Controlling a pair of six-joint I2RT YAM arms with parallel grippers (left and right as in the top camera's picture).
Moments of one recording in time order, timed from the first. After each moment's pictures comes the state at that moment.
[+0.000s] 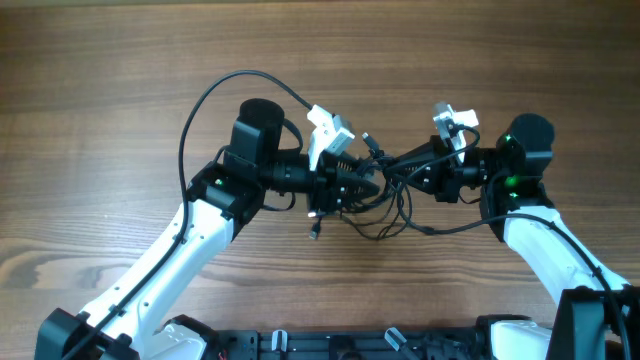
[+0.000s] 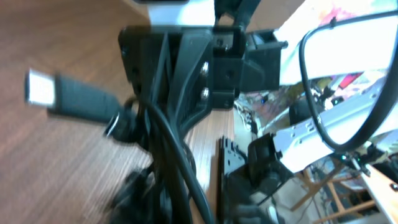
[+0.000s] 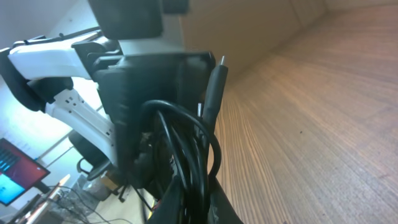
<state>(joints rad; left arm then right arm) -0.48 1.36 0.90 -0.06 1.08 -0.12 0.02 1.41 0.59 0.69 -1.55 0.50</state>
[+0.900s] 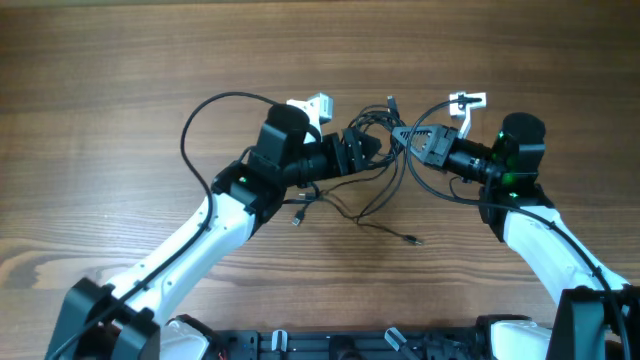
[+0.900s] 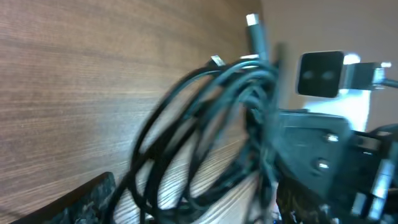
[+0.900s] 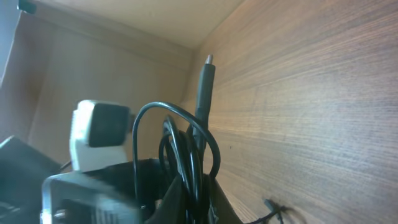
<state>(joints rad) -0.56 1.47 0.90 -0.02 0.46 -0.86 0.02 1.41 0.59 0.48 -1.01 0.90</state>
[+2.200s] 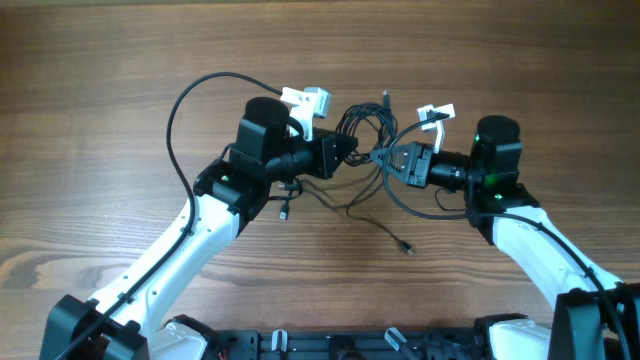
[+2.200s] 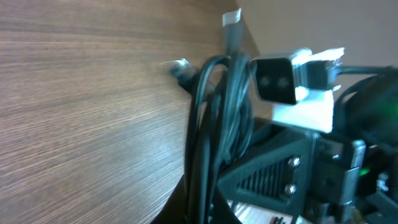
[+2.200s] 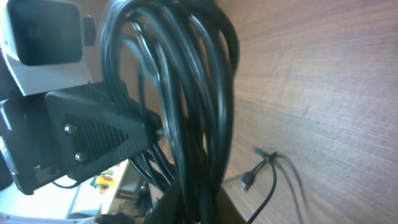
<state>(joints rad) -0.49 1.40 0.90 -0.04 0.55 -0.54 0.12 1.41 0.59 0.38 -1.08 0.65</state>
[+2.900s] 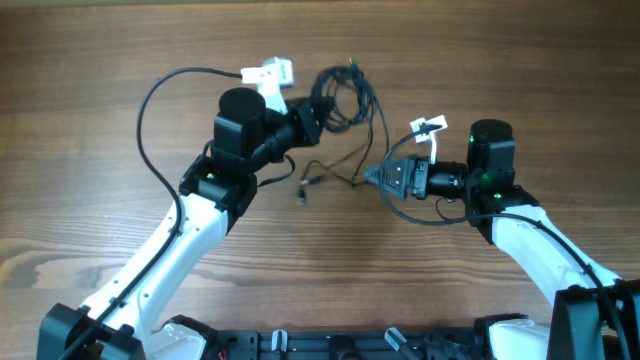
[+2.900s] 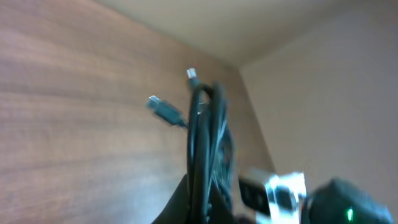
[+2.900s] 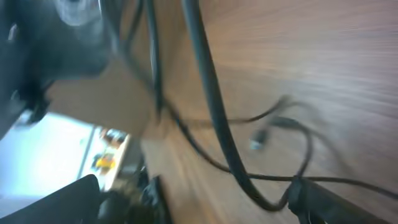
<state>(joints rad) -0.41 1.38 0.90 0.12 0.41 -0.74 0.12 1.42 0.59 0.19 -1.10 0.51</state>
